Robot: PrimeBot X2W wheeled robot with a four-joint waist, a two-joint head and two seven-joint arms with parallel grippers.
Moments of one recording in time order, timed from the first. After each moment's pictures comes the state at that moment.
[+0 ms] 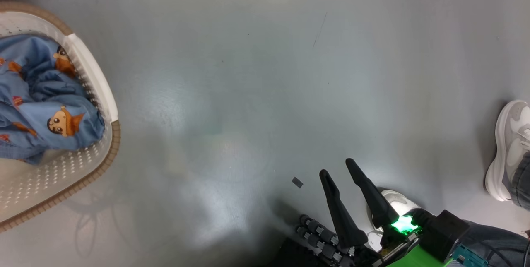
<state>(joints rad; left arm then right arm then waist) -1.59 0.69 -0.05 0.61 -0.28 -0.09 -0.26 0.02 -0.03 0.33 -0.14 0.45 0.12 -0.26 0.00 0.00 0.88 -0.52</state>
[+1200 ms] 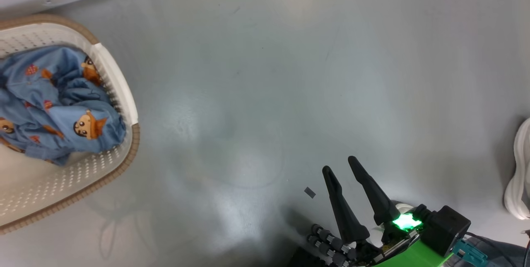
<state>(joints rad) -1.61 0.61 -0.24 0.91 -0.22 -0.10 -0.10 0.00 -0.03 0.32 -0.11 0.47 0.12 -0.26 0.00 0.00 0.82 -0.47</state>
